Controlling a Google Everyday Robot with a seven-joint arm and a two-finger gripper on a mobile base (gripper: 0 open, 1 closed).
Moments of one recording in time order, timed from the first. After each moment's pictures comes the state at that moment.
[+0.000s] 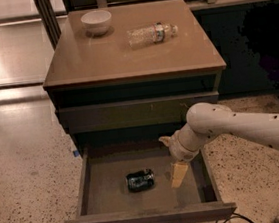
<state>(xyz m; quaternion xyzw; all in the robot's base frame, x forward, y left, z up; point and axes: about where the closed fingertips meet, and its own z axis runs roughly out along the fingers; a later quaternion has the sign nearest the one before) 0.525 -0.077 0.545 -0.70 0.67 0.15 0.19</state>
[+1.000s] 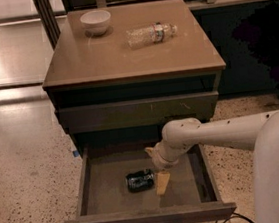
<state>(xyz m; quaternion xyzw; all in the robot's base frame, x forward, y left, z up) 0.544 -0.028 0.465 -0.73 0.65 0.13 0.17</state>
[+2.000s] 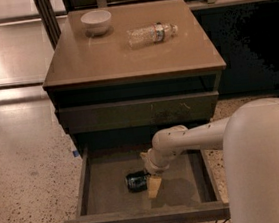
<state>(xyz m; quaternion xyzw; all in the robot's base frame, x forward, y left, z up) 0.552 0.000 0.421 -0.71 0.67 0.12 0.17</state>
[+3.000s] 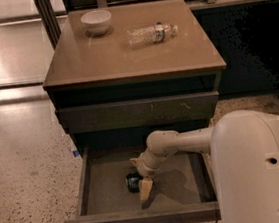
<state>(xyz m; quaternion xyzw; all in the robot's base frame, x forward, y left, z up) 0.561 0.042 0.376 -0.73 0.62 0.20 0.18</state>
